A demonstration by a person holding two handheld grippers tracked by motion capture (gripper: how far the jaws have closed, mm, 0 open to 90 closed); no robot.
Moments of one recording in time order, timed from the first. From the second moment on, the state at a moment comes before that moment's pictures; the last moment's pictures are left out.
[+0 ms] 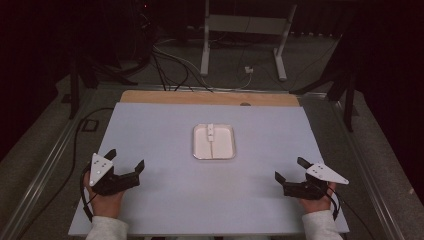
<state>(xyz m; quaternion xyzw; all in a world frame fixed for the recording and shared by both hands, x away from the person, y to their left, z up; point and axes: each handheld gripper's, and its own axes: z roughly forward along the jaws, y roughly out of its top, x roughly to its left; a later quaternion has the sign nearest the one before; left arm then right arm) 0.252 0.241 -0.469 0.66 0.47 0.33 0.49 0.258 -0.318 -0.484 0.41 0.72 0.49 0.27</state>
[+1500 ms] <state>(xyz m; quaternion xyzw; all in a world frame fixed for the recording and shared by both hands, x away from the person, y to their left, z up) 0.348 0.130 -0.443 0.73 0.43 0.24 0.48 0.256 -0.321 -0.483 0.44 0.70 0.48 0.30</state>
